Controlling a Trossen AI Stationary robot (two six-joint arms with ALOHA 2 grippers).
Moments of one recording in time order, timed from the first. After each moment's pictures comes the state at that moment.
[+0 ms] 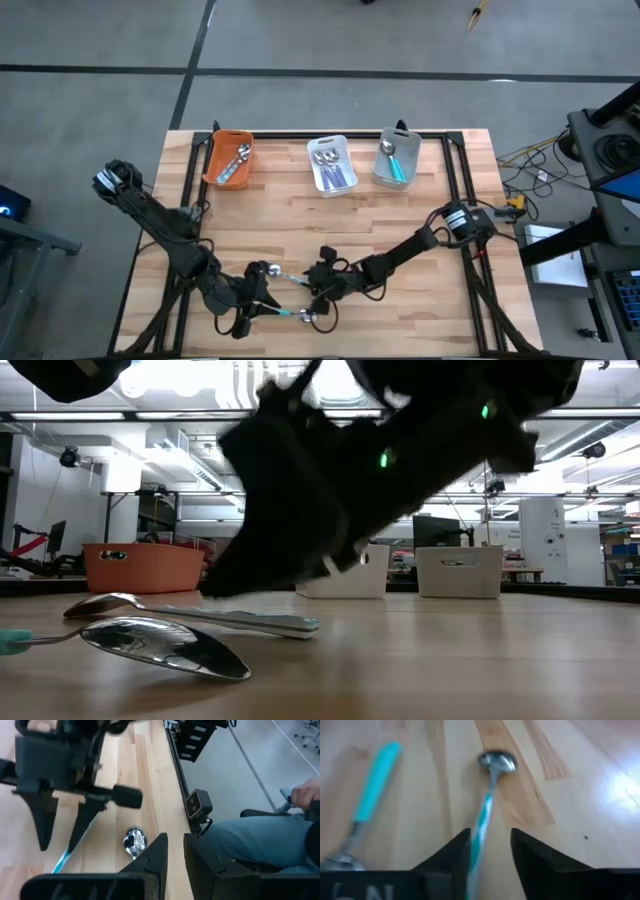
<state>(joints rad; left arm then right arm) -0.77 1.39 0.84 -0.04 -0.34 -0.64 0.40 2.20 1.29 0.30 0.42 0.34</state>
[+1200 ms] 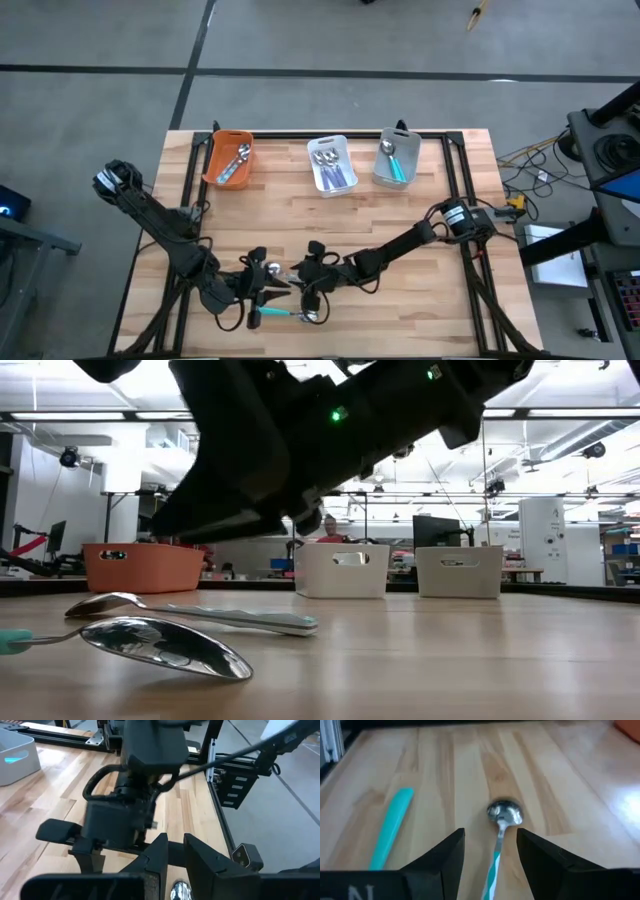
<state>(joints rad) -0.78 1.39 0.84 0.07 -0.67 -0.51 0.35 2.19 1.39 0.30 0.36 0.24</state>
